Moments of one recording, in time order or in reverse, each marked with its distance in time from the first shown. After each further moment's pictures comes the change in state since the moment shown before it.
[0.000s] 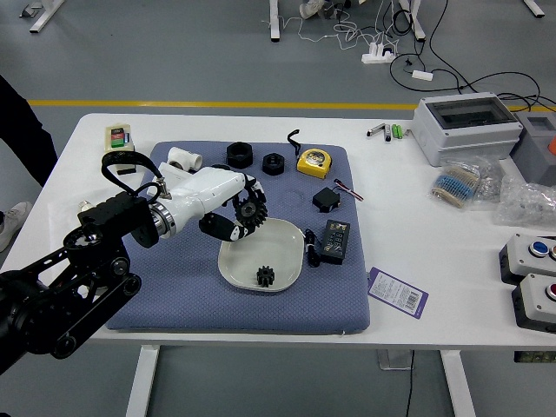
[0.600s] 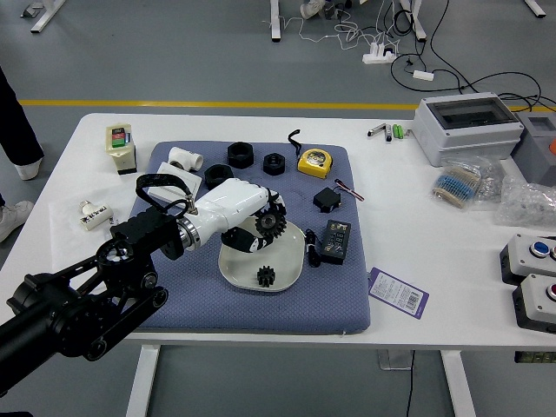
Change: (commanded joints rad) left arm -0.037 -0.055 0.064 0.141 0.094 0.133 -0.059; right arm 0.004 -0.003 -0.001 0.000 0.001 -0.002 0.002
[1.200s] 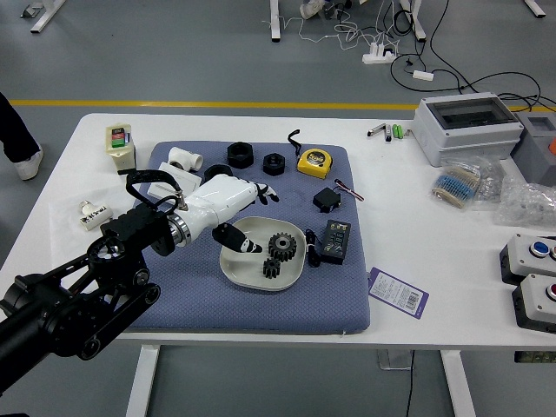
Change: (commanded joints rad) left arm 0.042 0.005 -0.108 -0.032 -0.016 0.045 0.004; right arm -0.004 0.003 -0.002 -0.001 0.004 -0.002 -0.001
